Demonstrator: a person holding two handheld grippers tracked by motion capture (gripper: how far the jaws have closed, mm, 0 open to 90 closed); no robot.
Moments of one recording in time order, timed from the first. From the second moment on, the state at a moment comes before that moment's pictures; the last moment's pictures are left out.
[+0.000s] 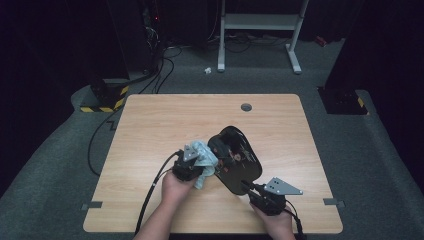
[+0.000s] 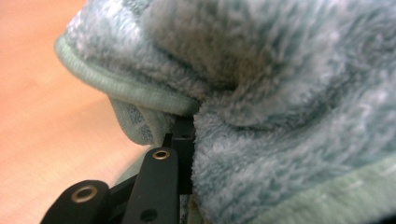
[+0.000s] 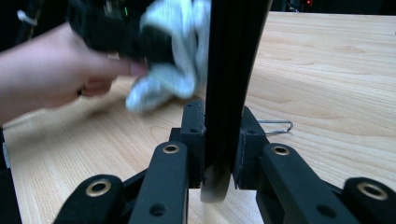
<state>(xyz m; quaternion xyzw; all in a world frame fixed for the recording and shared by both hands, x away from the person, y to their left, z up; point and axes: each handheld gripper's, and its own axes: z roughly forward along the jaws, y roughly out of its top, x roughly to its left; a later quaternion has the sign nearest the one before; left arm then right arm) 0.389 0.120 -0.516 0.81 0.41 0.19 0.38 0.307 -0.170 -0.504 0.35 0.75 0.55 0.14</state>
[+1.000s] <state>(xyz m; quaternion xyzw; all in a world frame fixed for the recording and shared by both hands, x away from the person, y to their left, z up) 0.357 0.092 -0.490 0.79 0.37 0.18 0.46 0.308 -0.171 -0.504 0.35 0.75 0.55 0.14</state>
